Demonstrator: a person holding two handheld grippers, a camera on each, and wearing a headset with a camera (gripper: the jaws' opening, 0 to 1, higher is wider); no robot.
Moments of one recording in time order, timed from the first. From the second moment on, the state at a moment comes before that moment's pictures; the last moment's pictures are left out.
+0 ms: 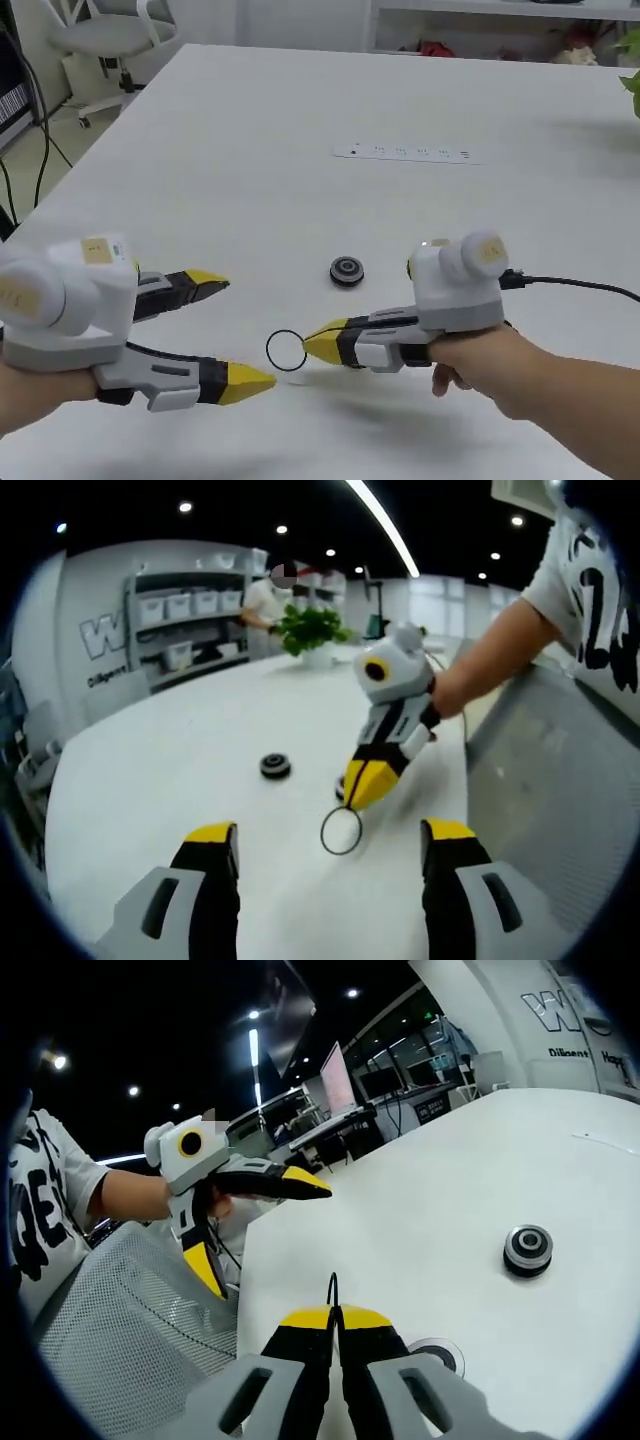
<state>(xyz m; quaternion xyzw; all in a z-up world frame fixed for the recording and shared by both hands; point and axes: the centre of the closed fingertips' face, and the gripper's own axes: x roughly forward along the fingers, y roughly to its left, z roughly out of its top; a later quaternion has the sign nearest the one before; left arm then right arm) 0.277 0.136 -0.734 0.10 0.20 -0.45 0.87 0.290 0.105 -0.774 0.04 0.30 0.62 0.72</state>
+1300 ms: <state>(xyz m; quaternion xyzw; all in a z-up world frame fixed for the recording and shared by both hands) 0.276 0.135 -0.737 0.10 0.20 -0.45 0.86 0.288 0.103 -0.783 -0.06 0.26 0.63 0.73</state>
